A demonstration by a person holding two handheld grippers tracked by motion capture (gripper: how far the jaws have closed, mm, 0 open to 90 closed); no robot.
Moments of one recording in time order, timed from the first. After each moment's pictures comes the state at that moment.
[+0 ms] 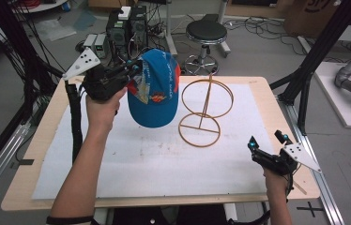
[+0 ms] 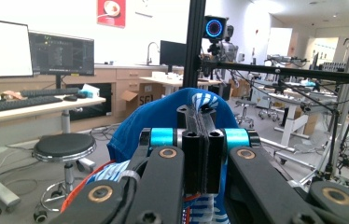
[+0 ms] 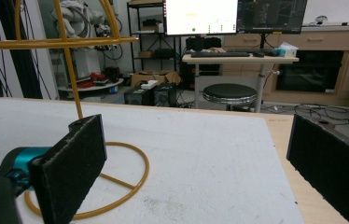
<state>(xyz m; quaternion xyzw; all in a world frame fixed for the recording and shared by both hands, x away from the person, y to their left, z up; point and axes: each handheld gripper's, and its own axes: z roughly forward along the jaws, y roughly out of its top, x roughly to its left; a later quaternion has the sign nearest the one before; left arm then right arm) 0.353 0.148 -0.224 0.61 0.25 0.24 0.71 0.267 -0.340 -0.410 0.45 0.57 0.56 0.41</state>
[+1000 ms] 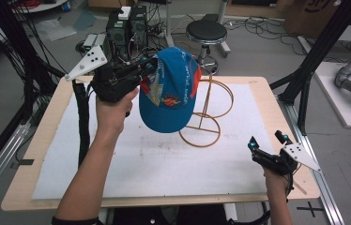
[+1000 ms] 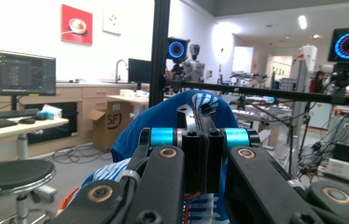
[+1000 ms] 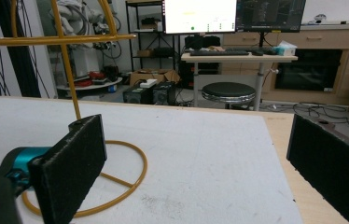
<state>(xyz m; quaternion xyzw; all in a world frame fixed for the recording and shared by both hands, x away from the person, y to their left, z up) 0.331 0.118 -0.201 0.60 0.20 0.20 0.75 0.268 -0.341 -0.411 0.45 0.57 0.56 0.41</state>
